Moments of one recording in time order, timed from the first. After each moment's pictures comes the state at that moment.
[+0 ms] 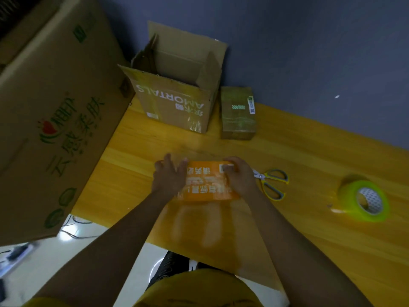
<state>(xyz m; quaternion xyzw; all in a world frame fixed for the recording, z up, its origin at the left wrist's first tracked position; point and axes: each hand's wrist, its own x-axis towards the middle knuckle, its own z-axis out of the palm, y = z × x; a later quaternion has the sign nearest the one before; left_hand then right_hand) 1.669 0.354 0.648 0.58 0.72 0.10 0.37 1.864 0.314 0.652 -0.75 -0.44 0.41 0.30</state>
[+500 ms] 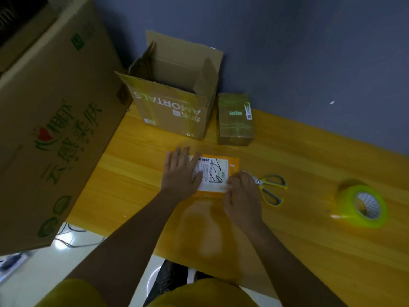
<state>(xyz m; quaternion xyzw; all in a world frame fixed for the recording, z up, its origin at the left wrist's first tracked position) 1.689 0.364 0.637 0.85 0.51 0.00 0.10 1.860 0.265 0.639 -0.73 -0.65 0.08 0.20</state>
